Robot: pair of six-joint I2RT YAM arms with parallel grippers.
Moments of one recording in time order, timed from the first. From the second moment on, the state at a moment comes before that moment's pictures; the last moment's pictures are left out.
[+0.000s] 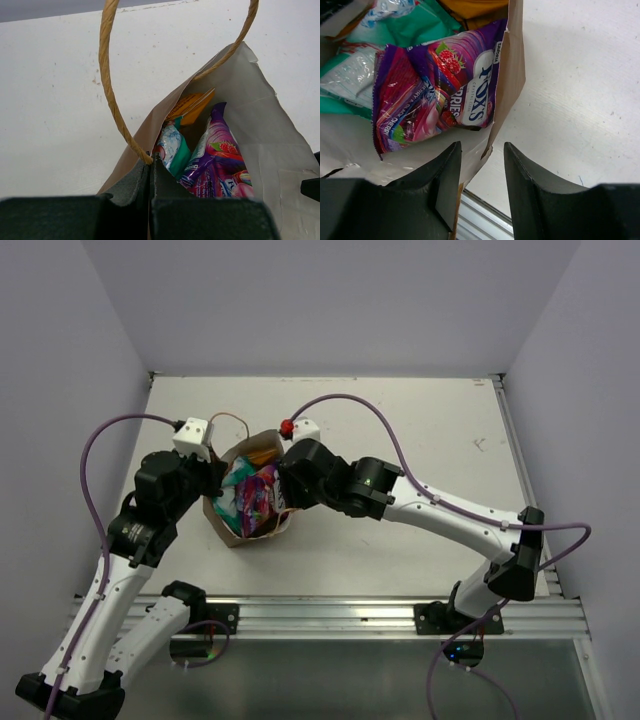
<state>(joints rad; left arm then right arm) -0.33 0.73 0.91 -0.54 0.00 -0.12 1.15 1.58 1.63 -0.77 0.36 0.57</state>
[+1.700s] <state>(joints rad) -0.42 0.76 0.91 -0.64 0.24 -0.39 0.88 1.76 1.93 -1.12 0.34 0.37</state>
